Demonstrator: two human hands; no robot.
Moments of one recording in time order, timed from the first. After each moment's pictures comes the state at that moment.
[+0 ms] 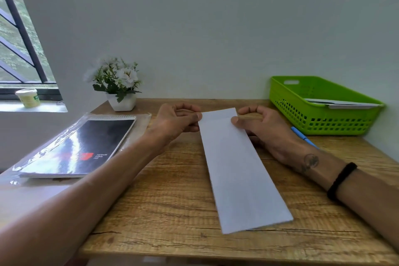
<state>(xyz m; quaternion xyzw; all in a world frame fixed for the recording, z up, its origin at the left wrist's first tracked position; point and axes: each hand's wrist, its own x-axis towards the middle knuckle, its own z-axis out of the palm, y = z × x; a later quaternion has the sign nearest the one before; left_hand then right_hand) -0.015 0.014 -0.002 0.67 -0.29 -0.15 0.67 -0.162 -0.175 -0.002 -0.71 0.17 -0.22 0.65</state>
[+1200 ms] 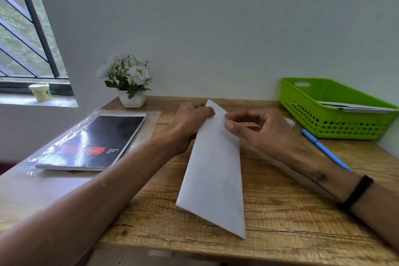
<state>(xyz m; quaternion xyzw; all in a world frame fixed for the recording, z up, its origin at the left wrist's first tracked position) -0.048 0.010 0.019 0.69 -0.21 -0.20 0.66 -0.171 -0.145 0.006 -0.85 0.05 -0.27 0.44</state>
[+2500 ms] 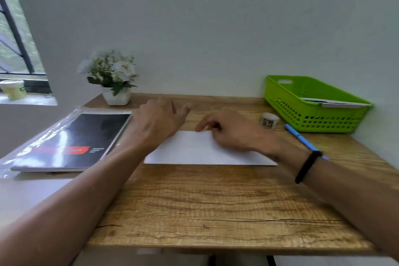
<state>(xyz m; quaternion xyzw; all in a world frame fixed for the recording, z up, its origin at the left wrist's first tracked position) -0.009 0.033 0.007 0.93 -0.26 0.15 0.22 -0.135 -0.125 0.015 -0.98 0.02 -0.09 0.17</state>
